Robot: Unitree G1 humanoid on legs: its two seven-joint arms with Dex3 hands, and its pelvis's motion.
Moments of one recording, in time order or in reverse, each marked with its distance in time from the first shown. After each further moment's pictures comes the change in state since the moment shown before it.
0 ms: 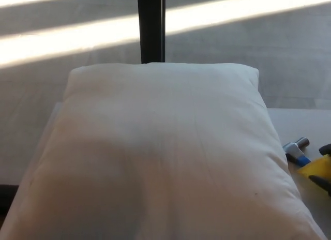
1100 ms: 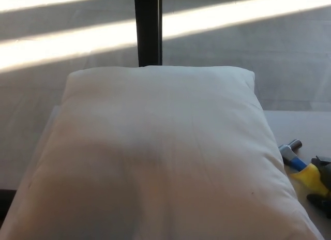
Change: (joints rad) left_arm 0.013 -0.018 -0.025 0.003 0.000 -0.030 -0.007; right_arm -0.018 0.005 0.410 0.075 -0.282 -0.022 -0.126
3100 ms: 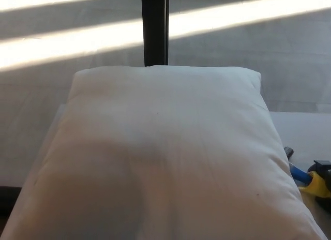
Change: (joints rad) left_arm -0.032 0.004 -0.036 0.002 0.004 -0.014 0.006; right_arm 0.087 -0.048 -0.083 0.092 -0.068 -0.344 -0.444
